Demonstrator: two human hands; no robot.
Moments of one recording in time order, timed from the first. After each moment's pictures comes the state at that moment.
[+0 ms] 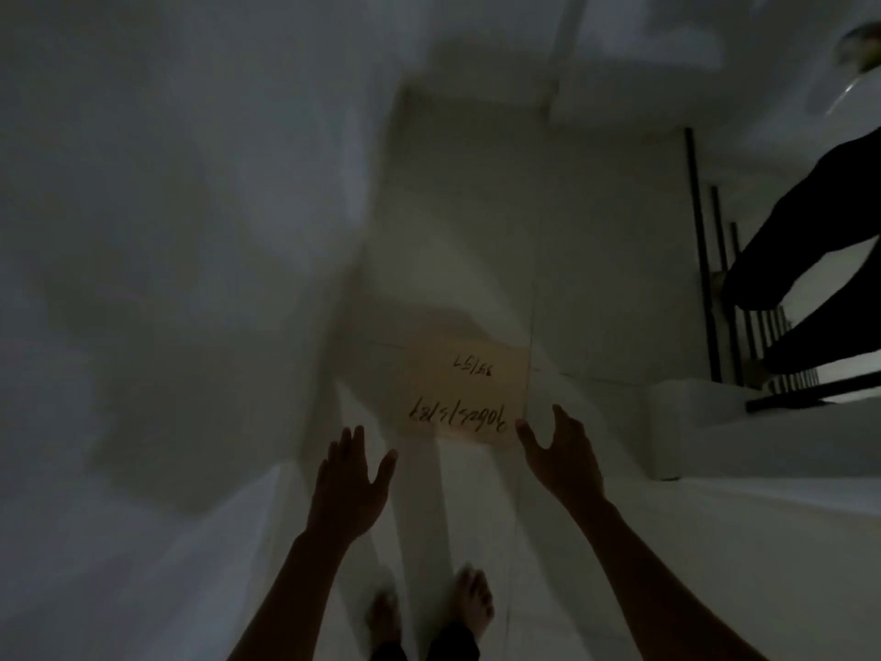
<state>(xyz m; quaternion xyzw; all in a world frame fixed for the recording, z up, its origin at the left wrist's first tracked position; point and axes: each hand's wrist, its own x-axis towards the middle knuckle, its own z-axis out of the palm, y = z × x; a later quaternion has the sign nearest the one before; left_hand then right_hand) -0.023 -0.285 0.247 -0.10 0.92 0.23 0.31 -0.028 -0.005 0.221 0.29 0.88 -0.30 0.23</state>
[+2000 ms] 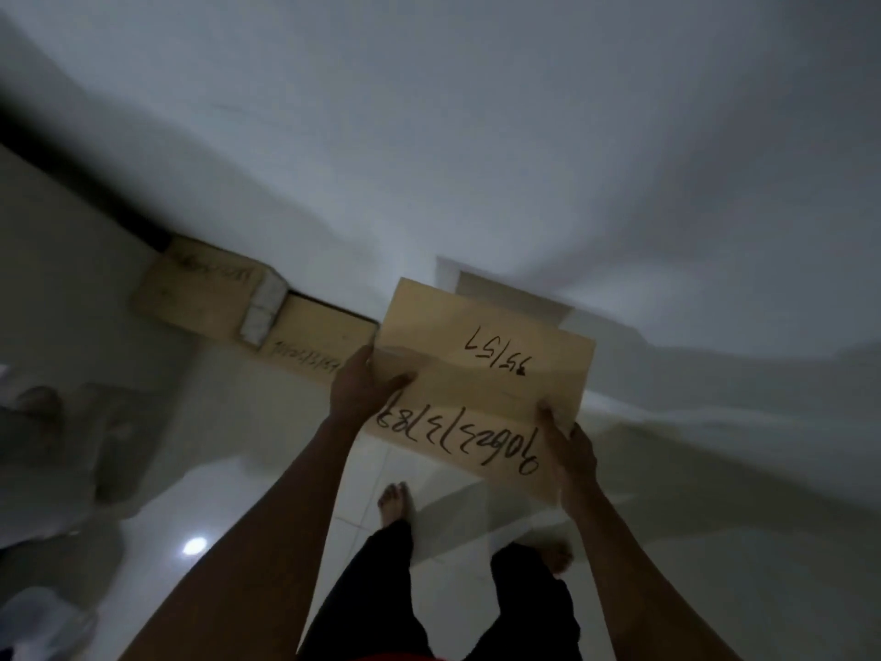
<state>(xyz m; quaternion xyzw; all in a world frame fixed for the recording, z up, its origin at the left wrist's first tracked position) 0.713 -0.467 0.484 -0.78 0.44 0.42 -0.13 0.440 -0.404 0.446 -0.22 0.81 -0.20 0.51</state>
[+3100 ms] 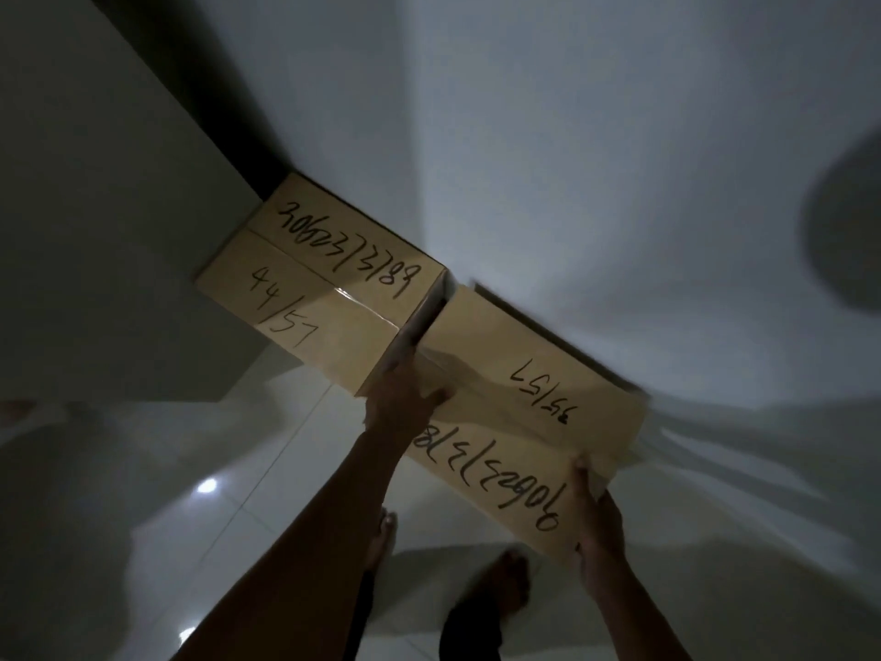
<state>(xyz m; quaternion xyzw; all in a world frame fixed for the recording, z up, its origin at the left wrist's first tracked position) 1.129 -0.643 0.090 -0.80 0.42 0.40 -0.14 0.848 -0.584 0.057 -0.21 0.83 -0.11 0.51</state>
